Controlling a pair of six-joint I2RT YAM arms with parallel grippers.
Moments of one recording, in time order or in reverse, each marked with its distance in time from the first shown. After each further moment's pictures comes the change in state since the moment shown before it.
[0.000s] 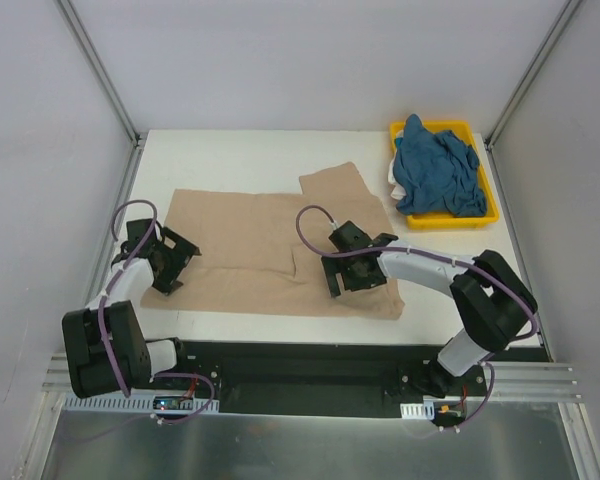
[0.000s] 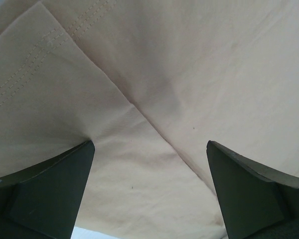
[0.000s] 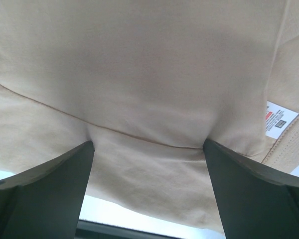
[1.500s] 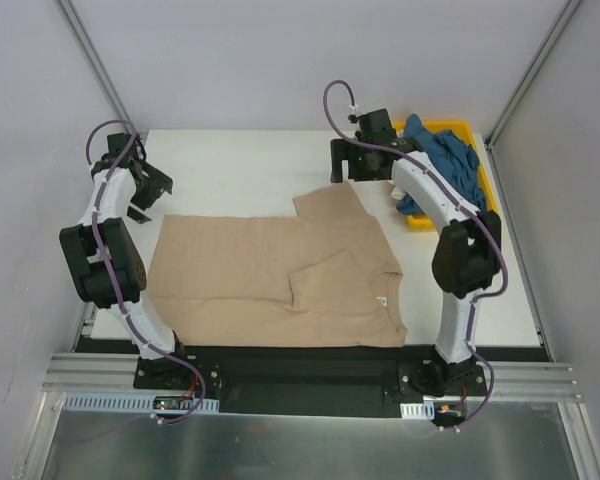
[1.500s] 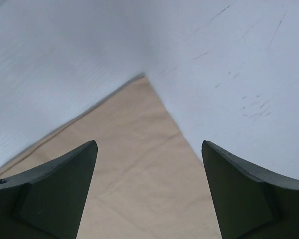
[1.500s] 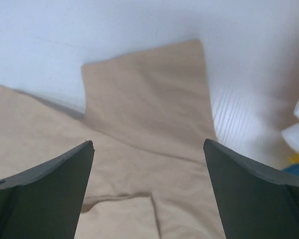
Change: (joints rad) left arm 0.019 0.478 0.836 -0.368 -0.205 0.037; right arm -0.332 0.320 0.868 -0.137 -0.146 -0.200
